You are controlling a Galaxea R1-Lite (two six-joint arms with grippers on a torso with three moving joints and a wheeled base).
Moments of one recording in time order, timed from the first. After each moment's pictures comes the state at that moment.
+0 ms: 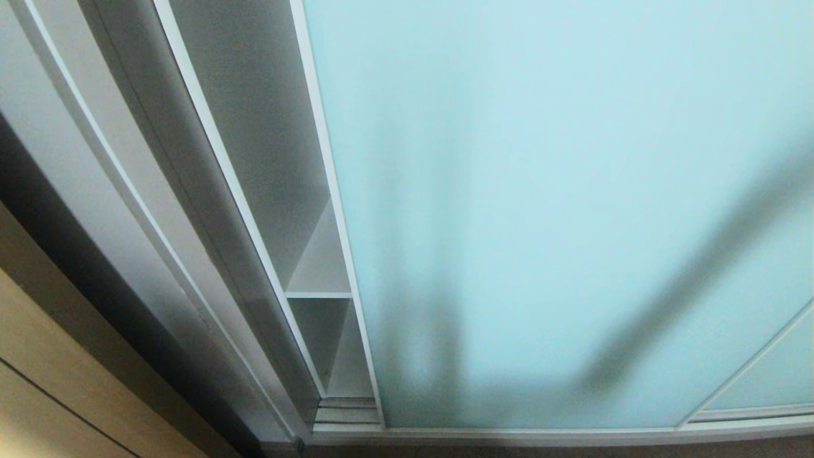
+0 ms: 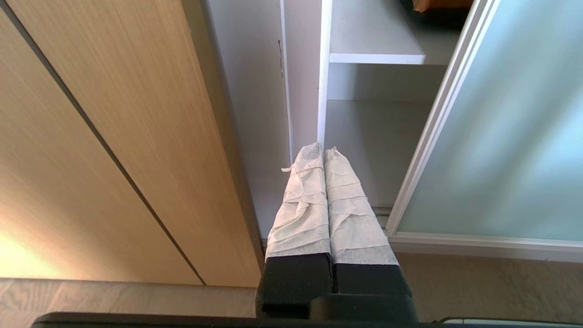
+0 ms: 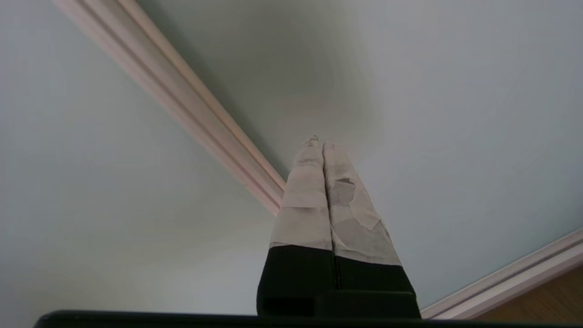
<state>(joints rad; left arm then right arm) 0.02 0.00 0.00 0.01 0.00 0.02 -1.10 1.82 -1.56 -0.26 0.79 0.45</state>
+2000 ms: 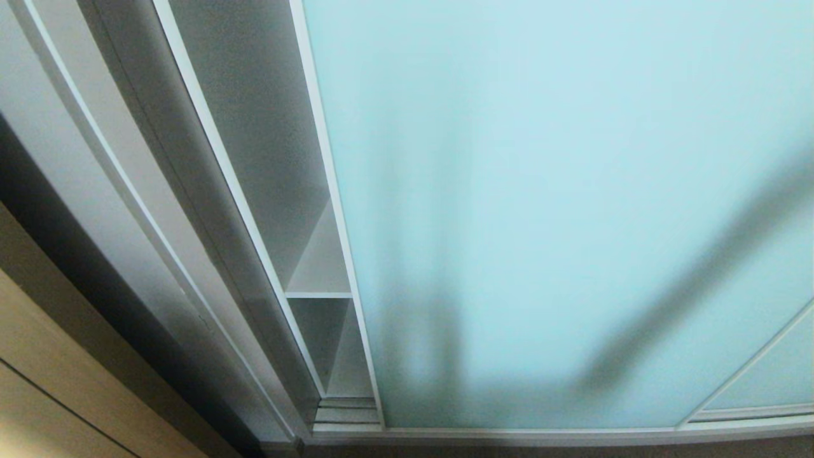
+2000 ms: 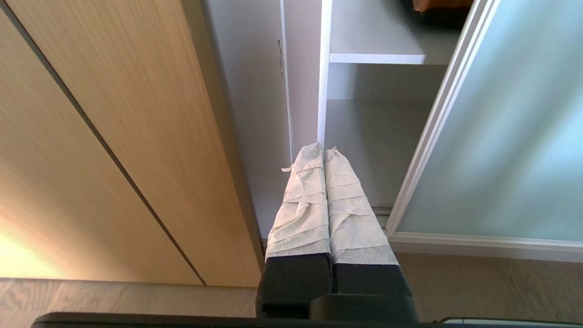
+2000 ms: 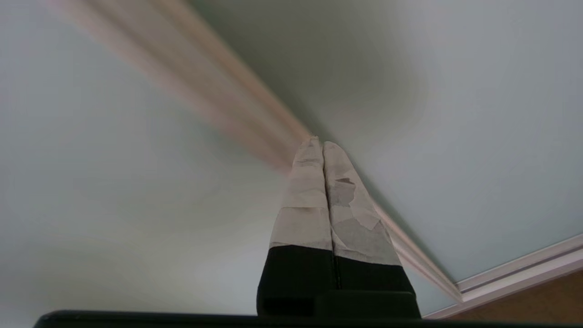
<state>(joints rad) 0.02 0.00 0.00 0.01 0.00 0.02 -0.99 1.91 -1.65 -0.10 0.83 0.45</state>
